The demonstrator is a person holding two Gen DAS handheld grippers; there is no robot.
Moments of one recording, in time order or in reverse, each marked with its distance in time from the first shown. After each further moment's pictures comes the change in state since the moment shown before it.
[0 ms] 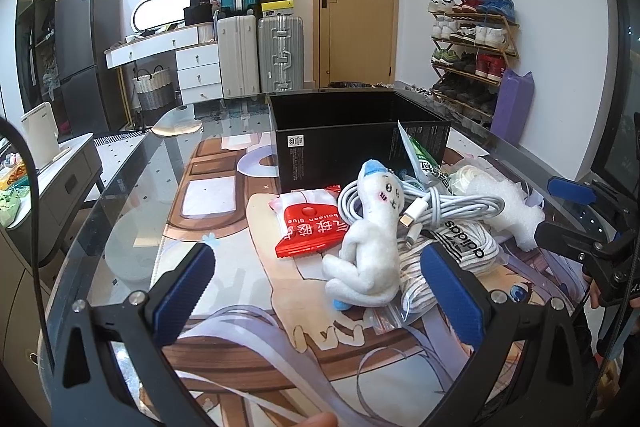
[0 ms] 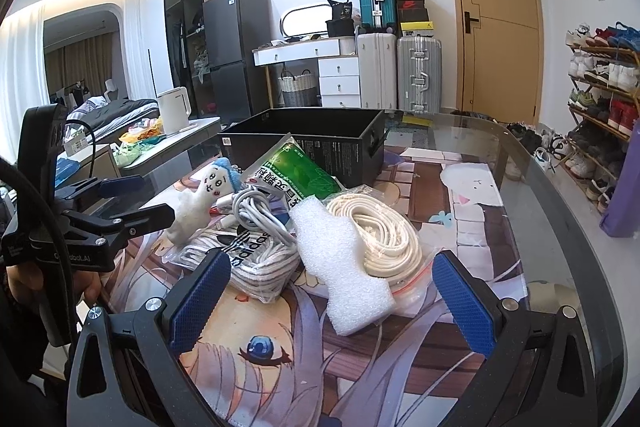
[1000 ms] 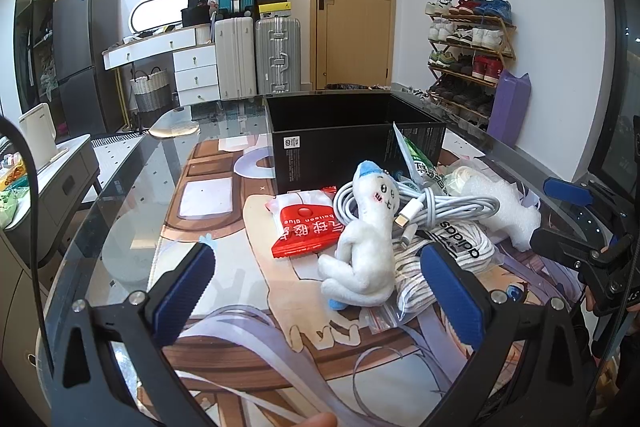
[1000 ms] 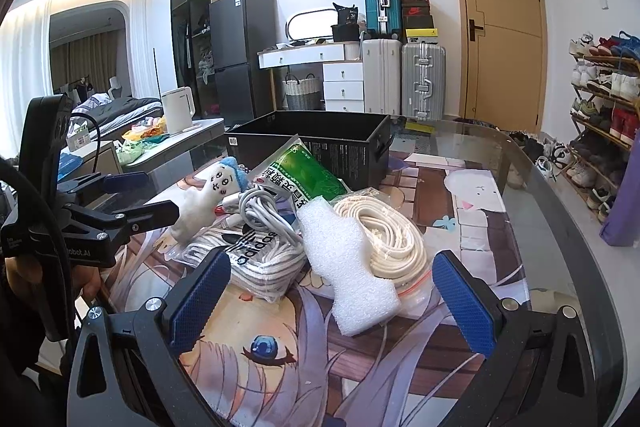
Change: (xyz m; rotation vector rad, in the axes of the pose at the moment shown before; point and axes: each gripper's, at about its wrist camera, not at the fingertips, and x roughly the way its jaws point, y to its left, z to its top) left arm -0.003 0.000 0.003 0.000 -0.009 -0.014; right arm -0.005 0.007 -0.003 -0.021 -0.029 0.007
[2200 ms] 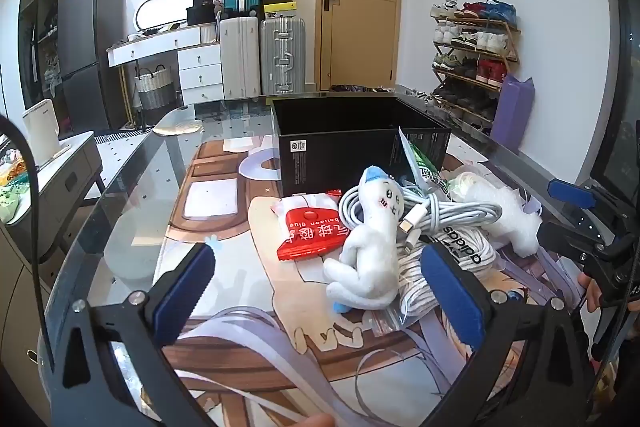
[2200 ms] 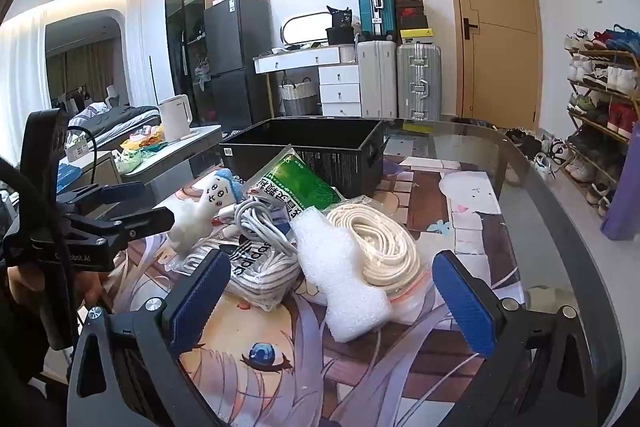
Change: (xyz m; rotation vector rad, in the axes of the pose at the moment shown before) left arm -0.002 0.005 0.002 -0.026 -0.002 0.001; right arm -0.002 -0.004 0.005 0.013 -0.013 -0.002
